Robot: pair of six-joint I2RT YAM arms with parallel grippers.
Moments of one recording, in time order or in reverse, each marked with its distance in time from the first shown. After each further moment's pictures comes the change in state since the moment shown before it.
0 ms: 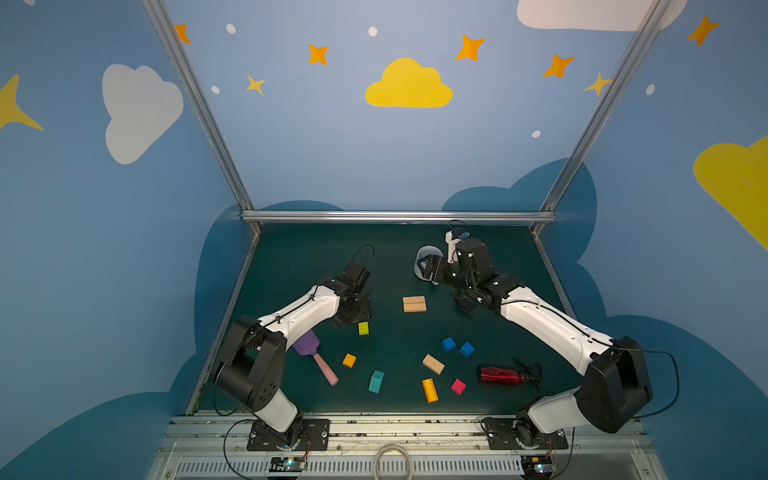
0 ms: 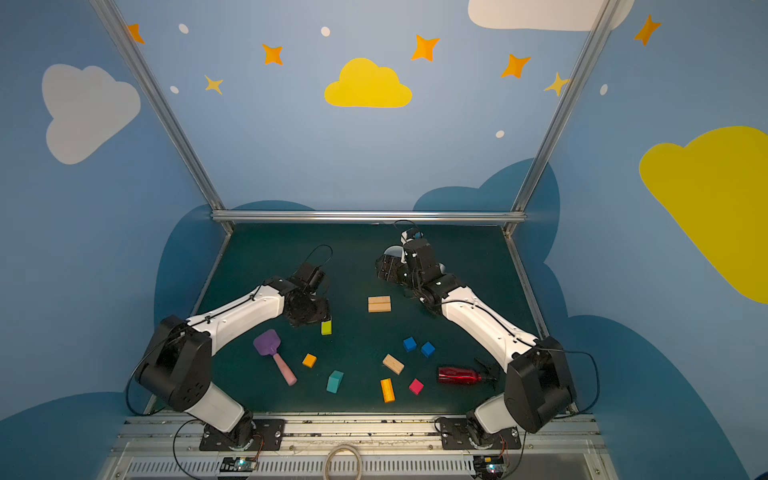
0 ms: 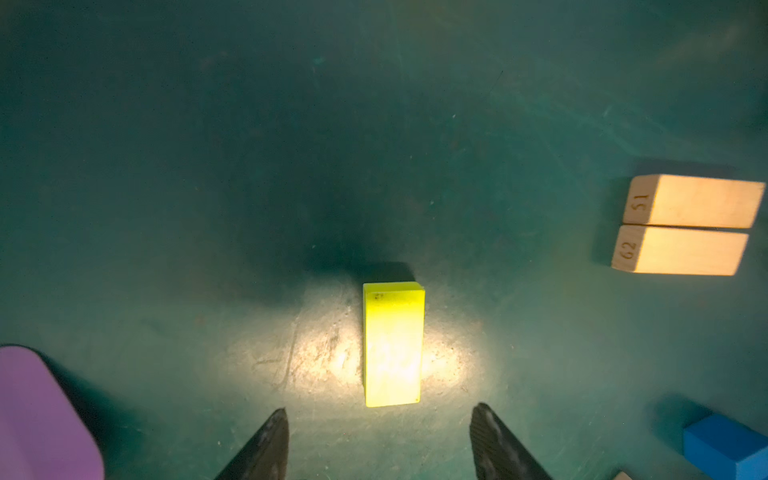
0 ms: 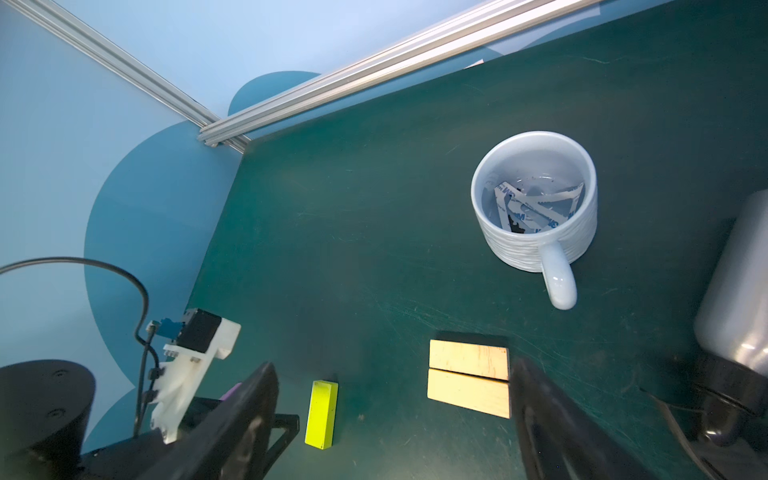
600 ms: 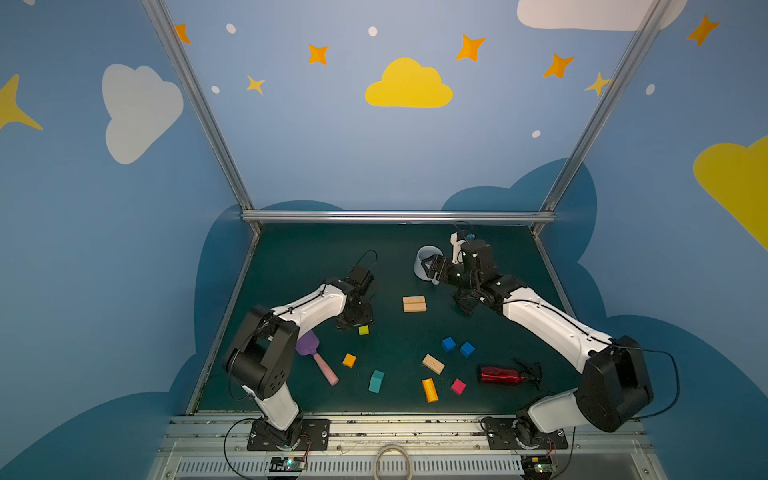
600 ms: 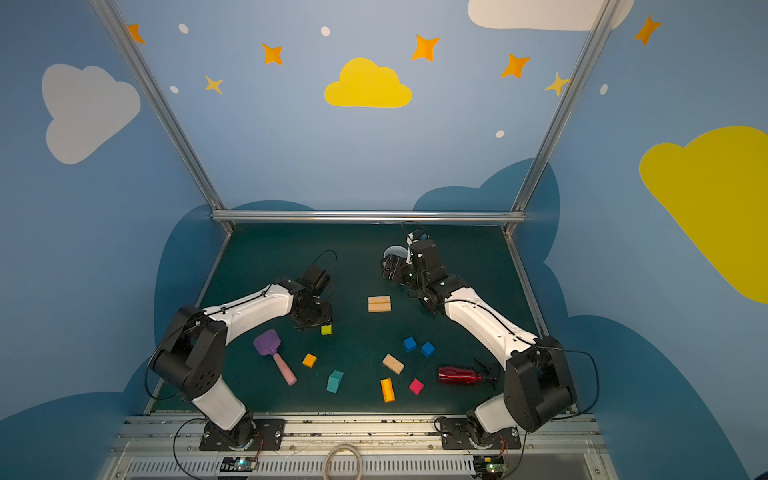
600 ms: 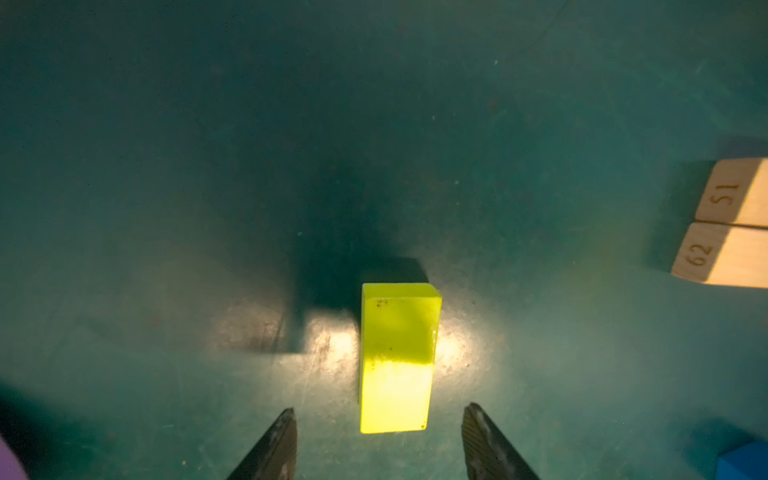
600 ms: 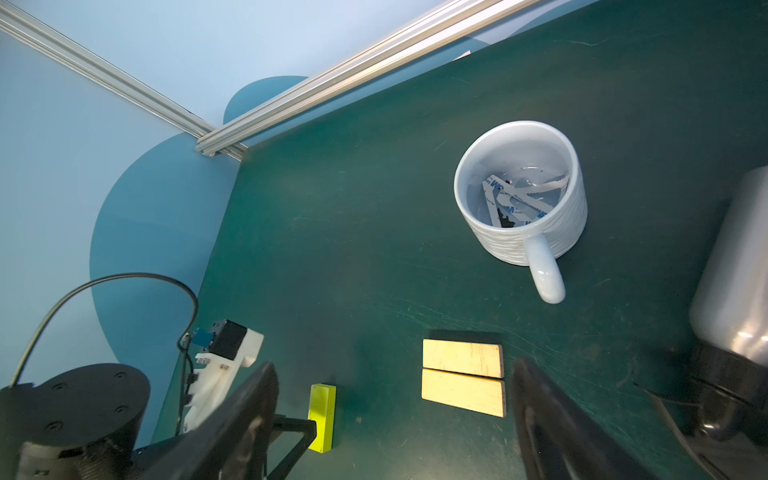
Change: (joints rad) left arm -0.017 0.079 0.001 0.014 0.020 -0.042; right arm -0.041 0.000 -0.035 0.031 -0.049 0.030
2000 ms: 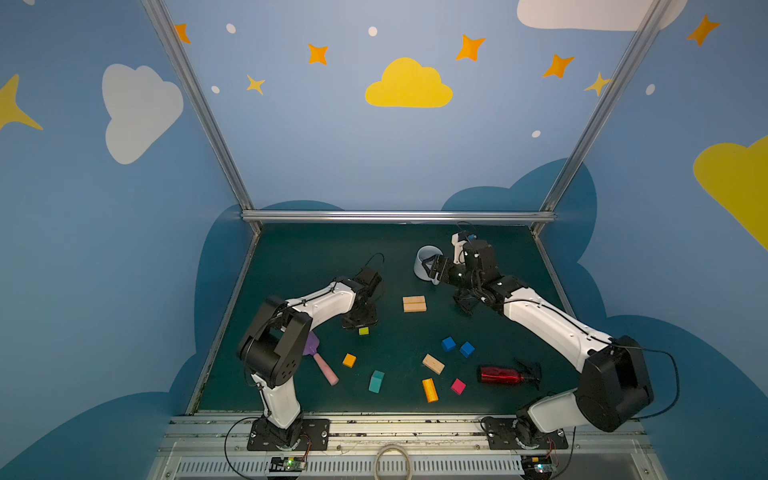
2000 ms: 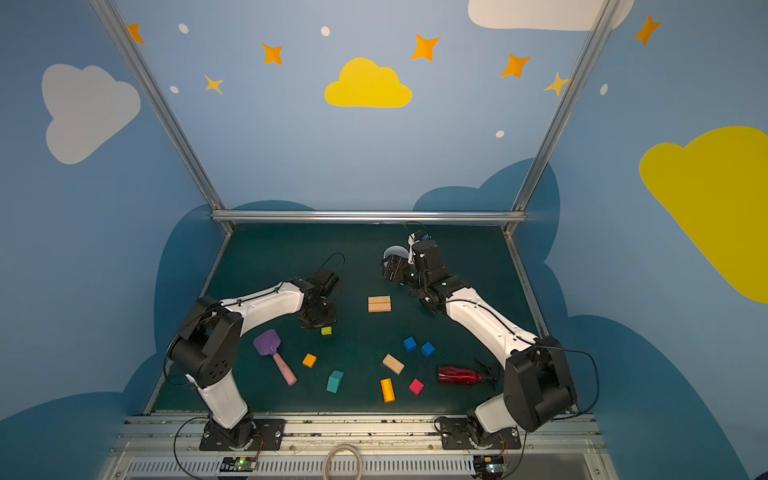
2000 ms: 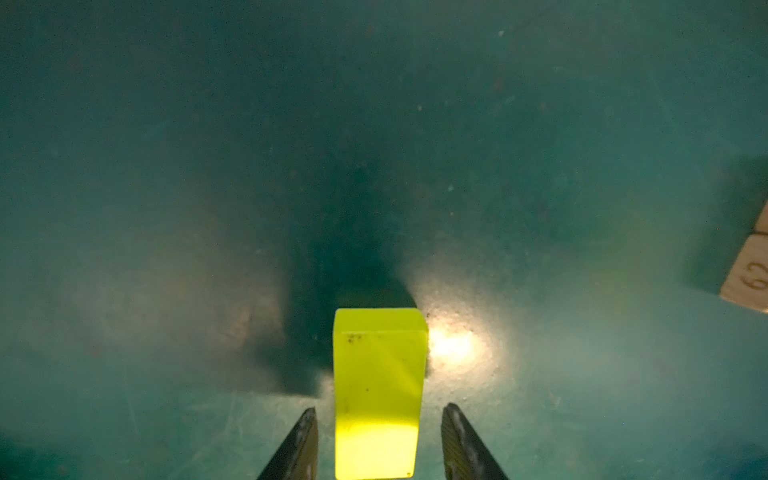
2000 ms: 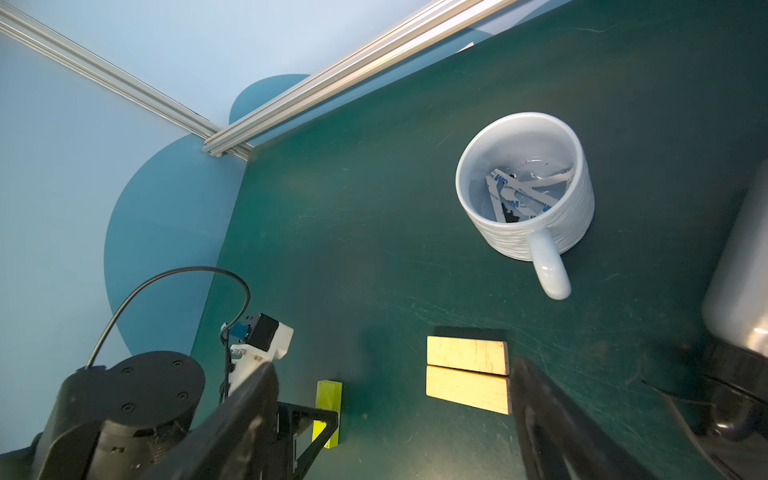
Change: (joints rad) left arm -0.028 0.092 0.052 -0.005 -0.026 -0.019; right arm -0.017 0.000 -0.011 0.013 -0.034 0.017
